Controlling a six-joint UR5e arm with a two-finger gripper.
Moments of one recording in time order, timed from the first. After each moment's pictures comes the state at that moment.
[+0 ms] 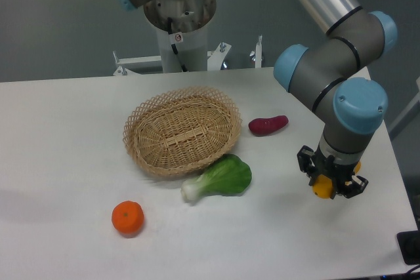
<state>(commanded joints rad) 2.61 -2.16 -1.25 -1.18 1.56 1.29</state>
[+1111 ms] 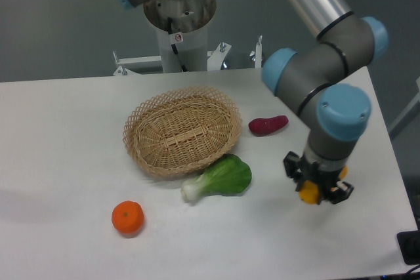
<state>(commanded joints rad) 2.47 -2.16 -1.27 -1.18 1.55 1.13</state>
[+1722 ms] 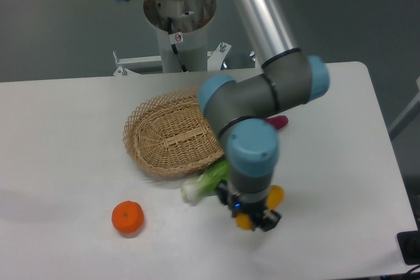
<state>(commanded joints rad) 2.28 -2.22 -1.28 -1.05 1.56 0.95</state>
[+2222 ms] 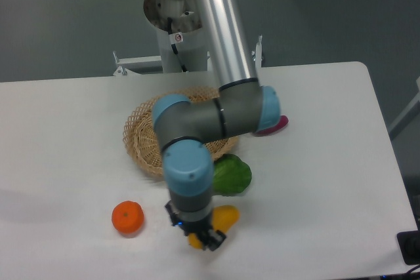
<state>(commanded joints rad) 2.16 -2.24 -1.34 -1.00 1.56 0.92</state>
